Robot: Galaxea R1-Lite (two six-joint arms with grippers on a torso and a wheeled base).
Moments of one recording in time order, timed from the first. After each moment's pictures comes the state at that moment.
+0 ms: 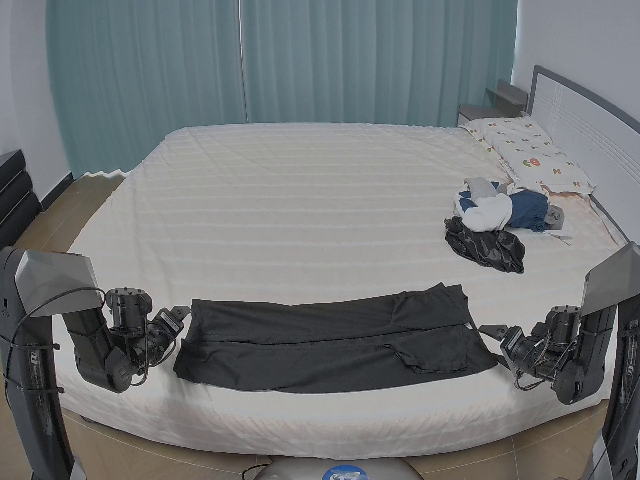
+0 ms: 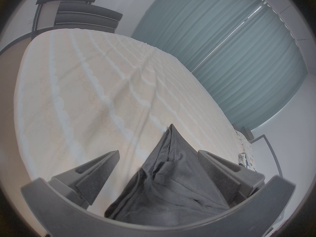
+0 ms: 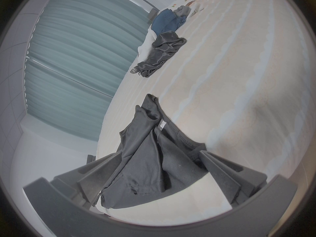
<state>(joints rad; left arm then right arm) -0.04 2.32 -0.57 -1.20 0.04 -0.86 -0.04 2.39 -0.30 -1.55 0.31 0.87</state>
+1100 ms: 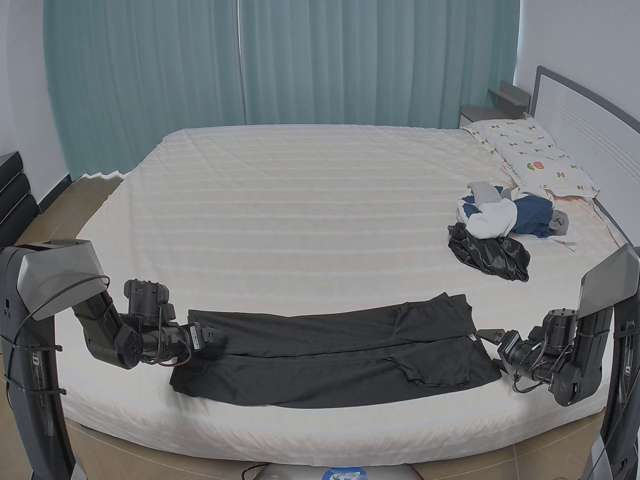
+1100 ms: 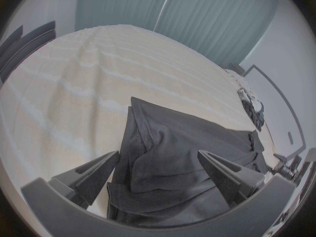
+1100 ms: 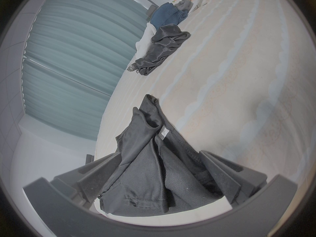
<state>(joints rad) -0.06 2.32 -0.77 -0.77 -0.19 -0.33 -0.03 2.42 -0.31 -1.55 0.32 0.87</state>
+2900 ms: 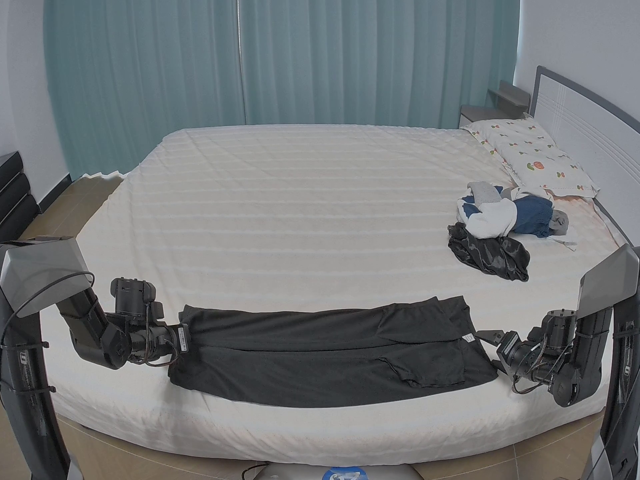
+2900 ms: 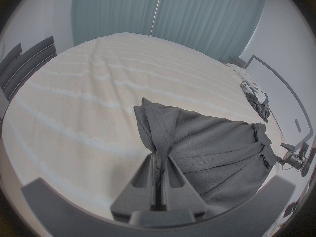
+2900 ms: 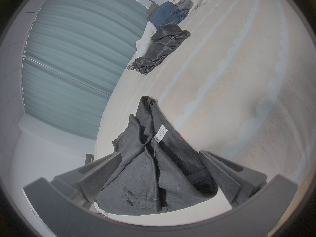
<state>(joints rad) -0.02 2.26 -0.70 -0.78 -0.13 -0.21 -0.02 2.42 -0.30 -1.55 0.32 0.87</state>
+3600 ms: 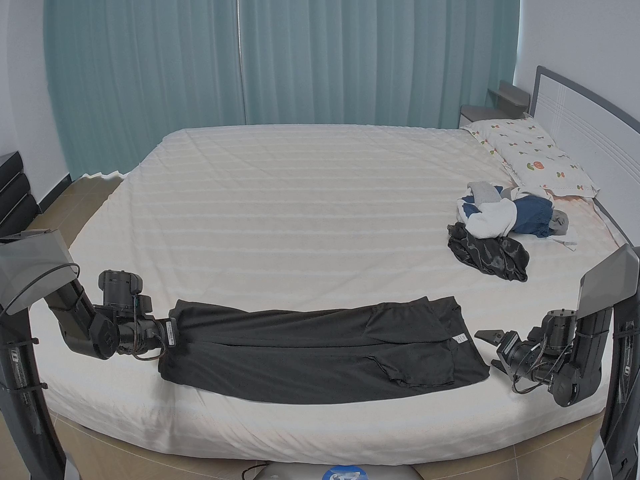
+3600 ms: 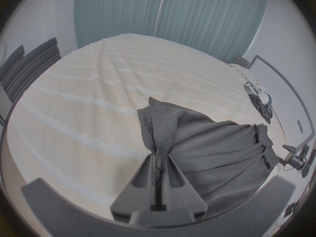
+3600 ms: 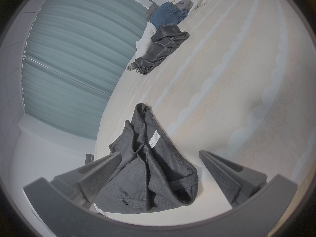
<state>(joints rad) 0.04 2.22 -0.73 -0.70 -0.14 -0.16 -0.02 2.42 -0.31 -1.55 0.31 0.87</state>
